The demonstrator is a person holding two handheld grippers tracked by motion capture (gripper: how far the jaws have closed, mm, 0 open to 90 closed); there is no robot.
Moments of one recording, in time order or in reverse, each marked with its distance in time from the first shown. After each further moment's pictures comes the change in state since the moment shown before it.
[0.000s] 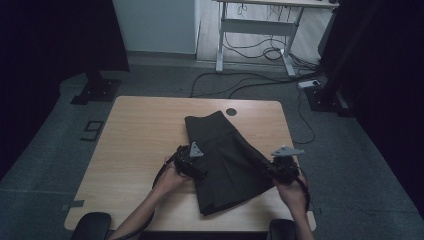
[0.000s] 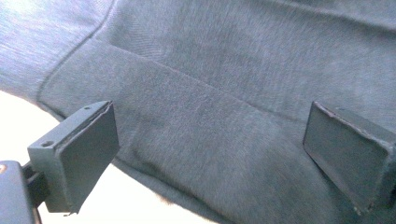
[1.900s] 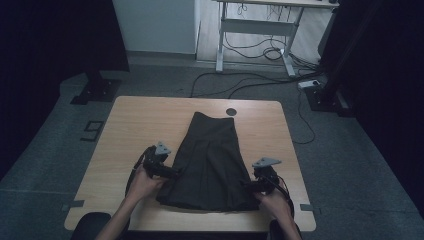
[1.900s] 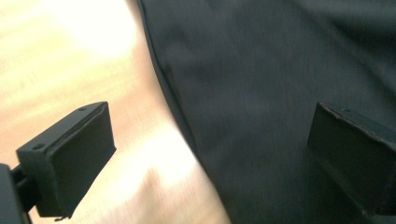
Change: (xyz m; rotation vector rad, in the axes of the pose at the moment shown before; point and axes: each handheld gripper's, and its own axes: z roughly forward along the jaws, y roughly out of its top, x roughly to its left) left arm 0.042 -0.047 -0.064 -0.021 0.084 -0.221; right arm 0.042 -0.025 0.053 0.074 0.115 -0.030
